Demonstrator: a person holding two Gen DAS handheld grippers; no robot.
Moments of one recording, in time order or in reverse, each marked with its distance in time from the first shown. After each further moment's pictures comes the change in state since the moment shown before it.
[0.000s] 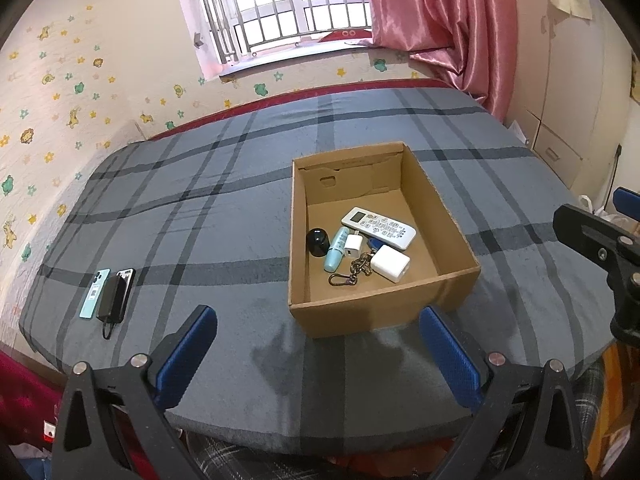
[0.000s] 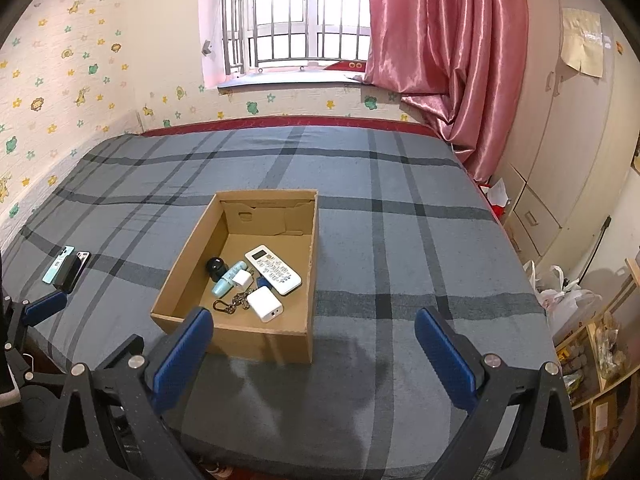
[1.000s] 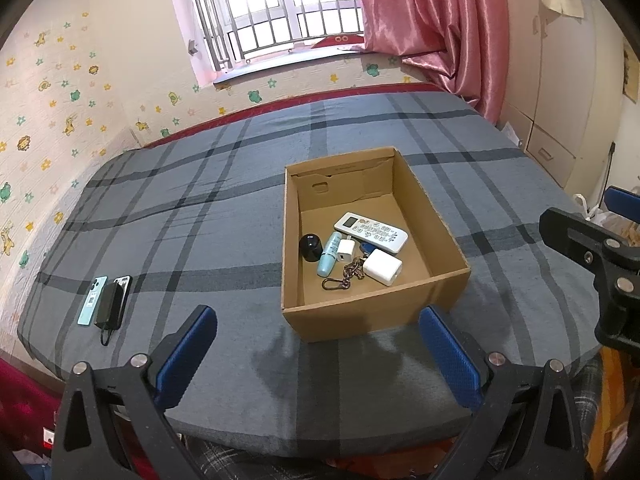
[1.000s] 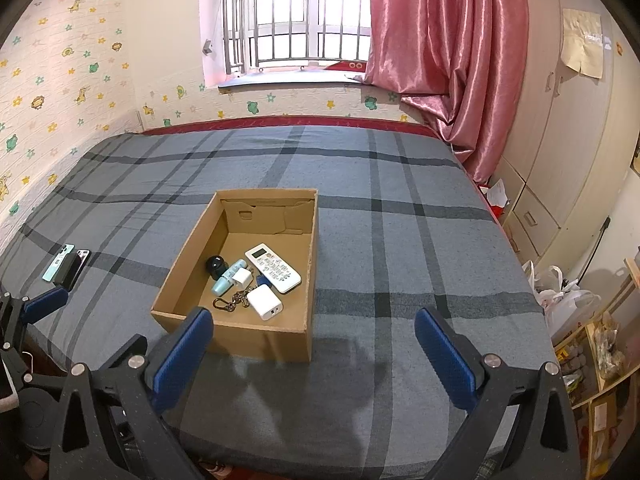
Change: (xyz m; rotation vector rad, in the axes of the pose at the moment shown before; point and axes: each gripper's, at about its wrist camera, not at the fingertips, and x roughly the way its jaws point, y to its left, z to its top) left arm -0.006 -0.007 0.000 0.017 -0.020 -0.015; right arm -0.004 0.000 0.000 0.000 -0.001 -0.003
